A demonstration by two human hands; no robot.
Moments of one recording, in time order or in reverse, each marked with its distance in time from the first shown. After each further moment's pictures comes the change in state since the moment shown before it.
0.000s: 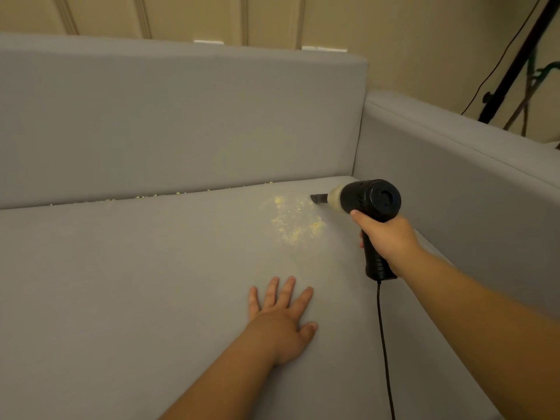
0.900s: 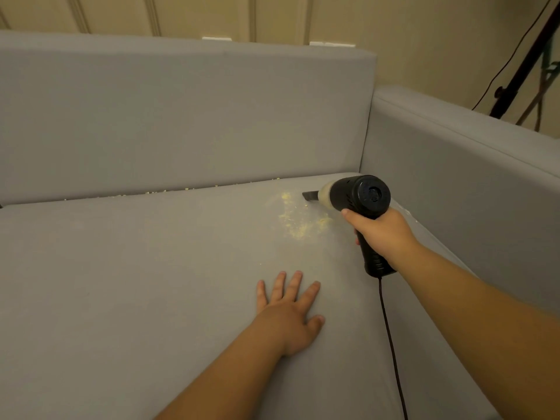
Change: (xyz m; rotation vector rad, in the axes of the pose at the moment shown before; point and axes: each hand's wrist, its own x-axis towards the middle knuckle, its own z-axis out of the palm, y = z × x) left_hand -0.001 0.000 -0.001 -0.001 -0.017 -0.006; right_hand -0.012 -0.009 0.016 -0.110 -0.083 -0.106
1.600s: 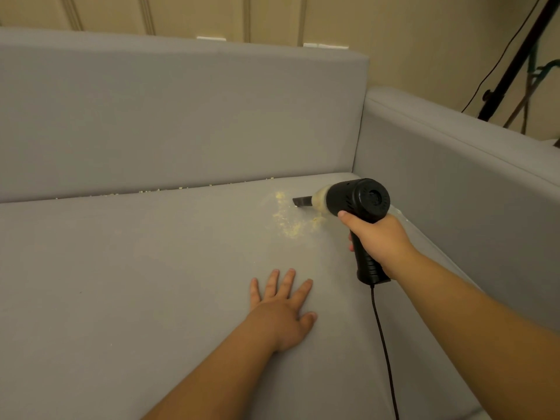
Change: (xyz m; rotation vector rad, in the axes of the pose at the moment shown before) left_hand -0.001 0.001 -0.002 0.005 -0.012 0.003; right_hand -0.025 -0.005 -0.008 0.108 -0.005 0.058
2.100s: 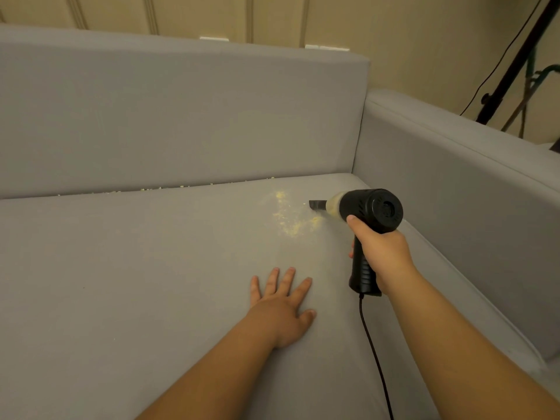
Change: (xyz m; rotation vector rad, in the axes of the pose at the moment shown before) left_hand -0.002 -0.001 0.000 -0.008 0.017 -0.004; right_hand -0.025 0.007 0.009 0.221 0.131 0.108
